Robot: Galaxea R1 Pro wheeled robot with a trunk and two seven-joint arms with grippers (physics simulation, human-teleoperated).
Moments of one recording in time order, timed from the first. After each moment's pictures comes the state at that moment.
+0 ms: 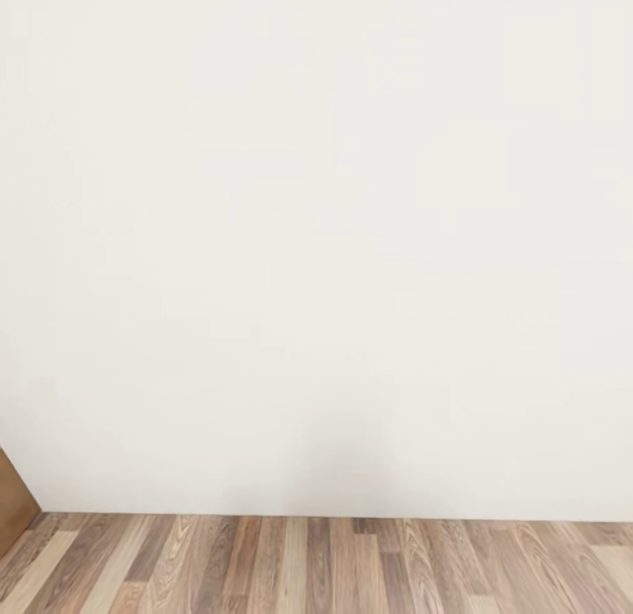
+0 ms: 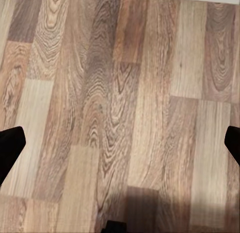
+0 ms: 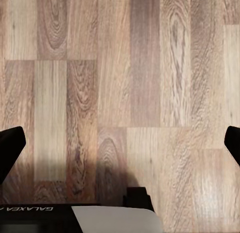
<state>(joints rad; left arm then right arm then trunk) -0.31 0.00 -0.08 -0.12 0.16 -0.22 0.10 -0.37 0.02 0.20 0.00 -0.21 -0.13 -0.01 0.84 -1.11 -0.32</state>
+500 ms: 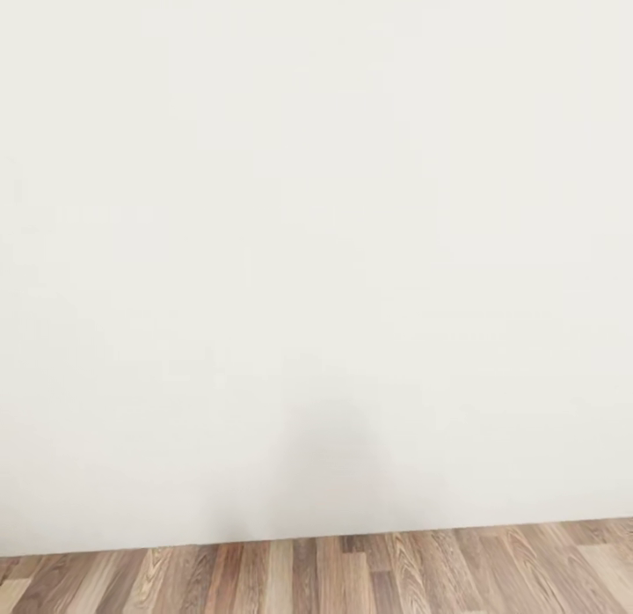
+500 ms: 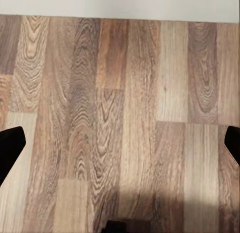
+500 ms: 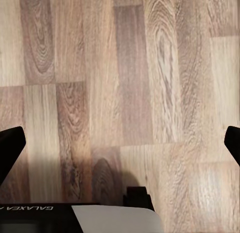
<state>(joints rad) -0.31 0.00 -0.08 -0.12 0.16 -0.22 0.10 -0.37 0.02 0.20 0.00 -0.21 -0.13 -0.01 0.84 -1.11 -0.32</state>
